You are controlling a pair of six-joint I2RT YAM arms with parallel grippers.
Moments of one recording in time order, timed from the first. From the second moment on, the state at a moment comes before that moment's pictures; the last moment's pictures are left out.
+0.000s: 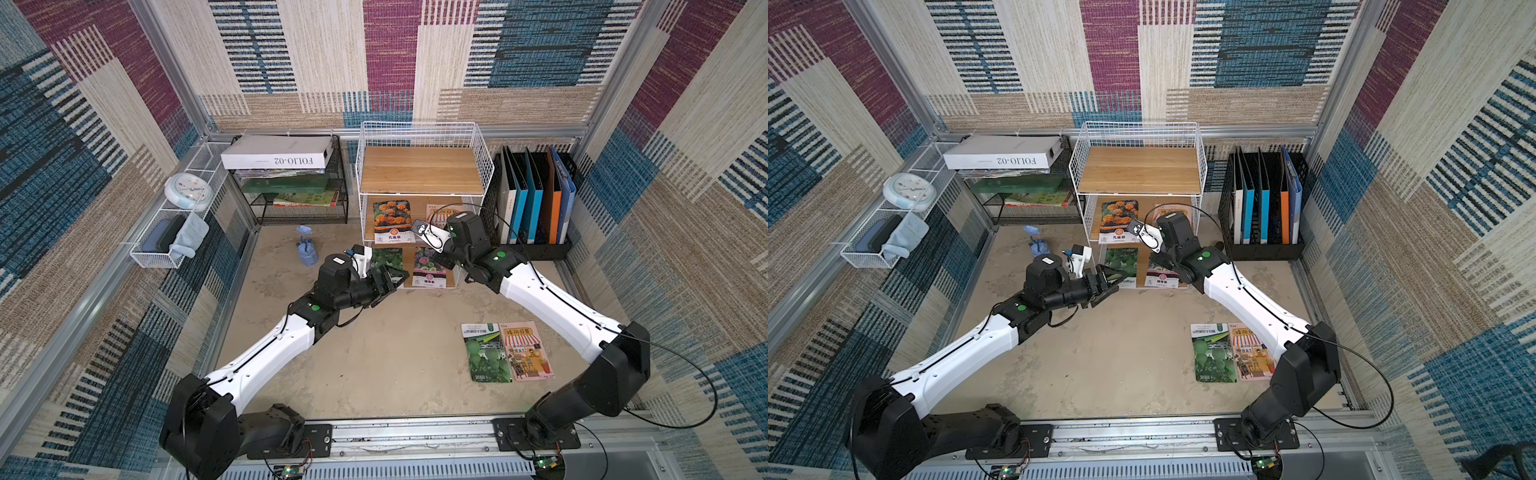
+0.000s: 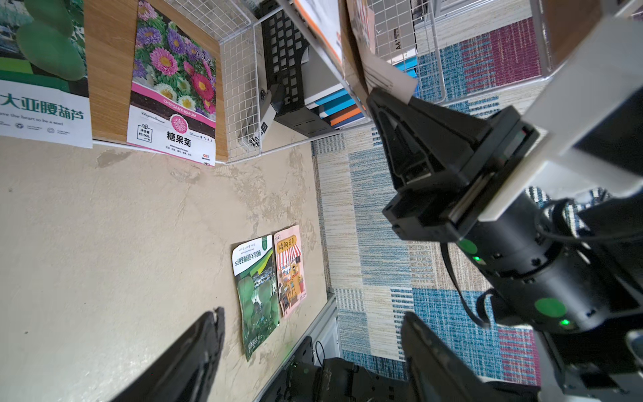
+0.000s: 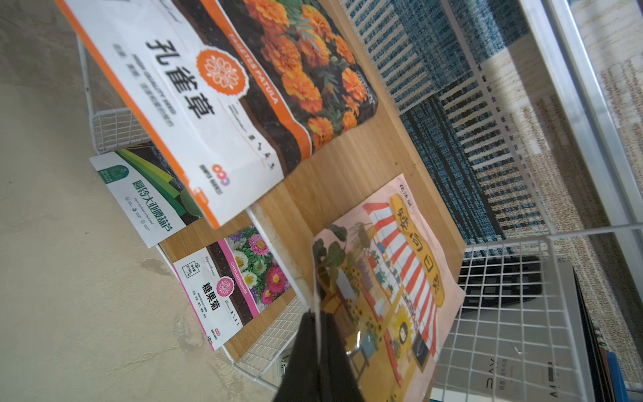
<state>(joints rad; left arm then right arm) -0.51 1.28 0.92 0.01 0.53 -1.05 0.63 1.54 1.43 -0.42 0.25 -0.69</state>
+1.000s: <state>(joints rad) -0.54 1.59 1.16 0.24 0.63 -1.30 0.76 1.23 1.13 -0.38 0.07 -0.66</state>
